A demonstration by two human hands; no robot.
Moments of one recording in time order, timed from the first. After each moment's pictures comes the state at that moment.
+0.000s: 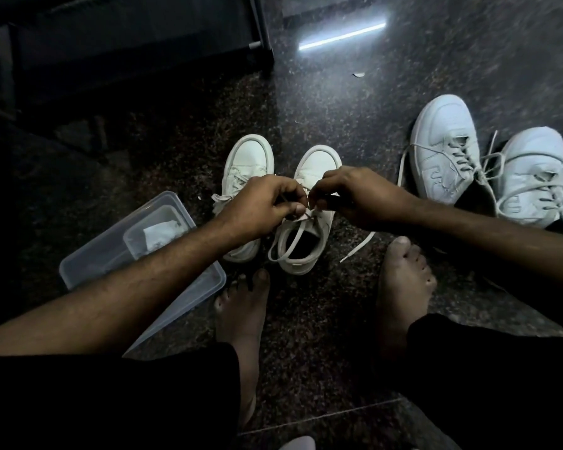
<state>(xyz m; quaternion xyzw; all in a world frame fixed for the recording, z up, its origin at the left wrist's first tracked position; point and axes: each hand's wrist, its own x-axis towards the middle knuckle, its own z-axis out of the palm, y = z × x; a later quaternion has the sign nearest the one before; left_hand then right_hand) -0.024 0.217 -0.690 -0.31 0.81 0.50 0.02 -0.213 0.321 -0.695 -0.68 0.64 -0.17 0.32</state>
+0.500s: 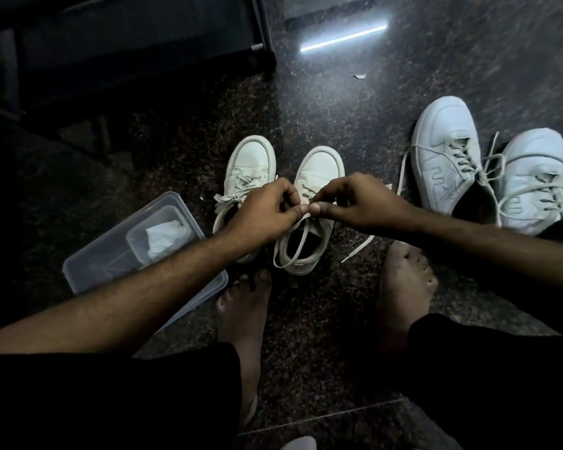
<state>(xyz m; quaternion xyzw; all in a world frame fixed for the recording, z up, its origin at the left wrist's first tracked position) -0.021 0.231 -0.710 -0.41 0.77 0.49 -0.01 -0.206 0.330 -0.700 -0.57 0.69 -0.21 0.39</state>
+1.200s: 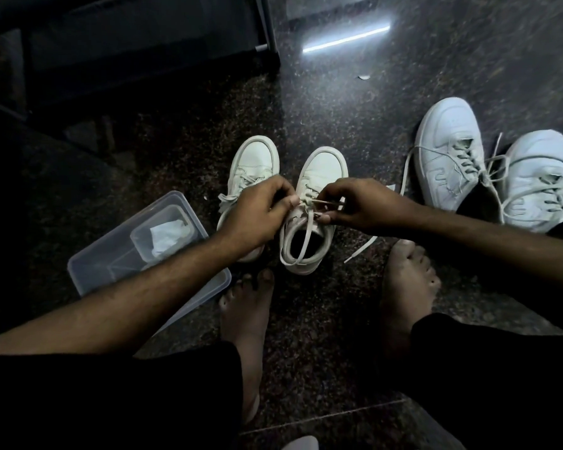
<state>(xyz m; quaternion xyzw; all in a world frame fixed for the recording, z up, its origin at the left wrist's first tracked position) -0.007 0.226 -0.708 -0.39 0.78 0.49 -0.07 -0.209 0.329 -0.703 -0.61 0.68 -0.14 0.38</state>
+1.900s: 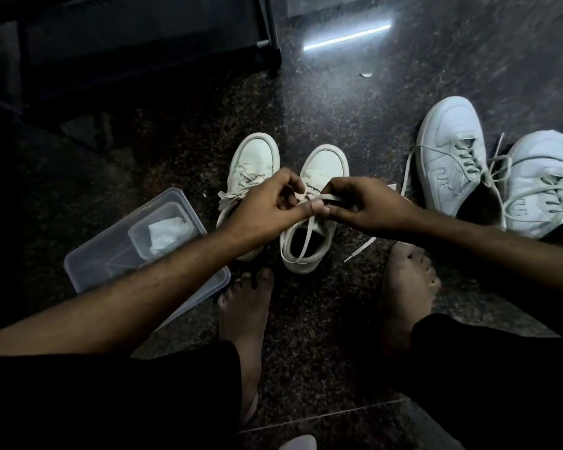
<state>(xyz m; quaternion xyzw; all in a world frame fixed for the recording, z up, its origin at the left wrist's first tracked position) -0.013 0.233 -0.691 -0.38 0.75 0.54 -0.05 -0.208 0.337 -0.706 -0.59 0.67 -0.23 0.39</state>
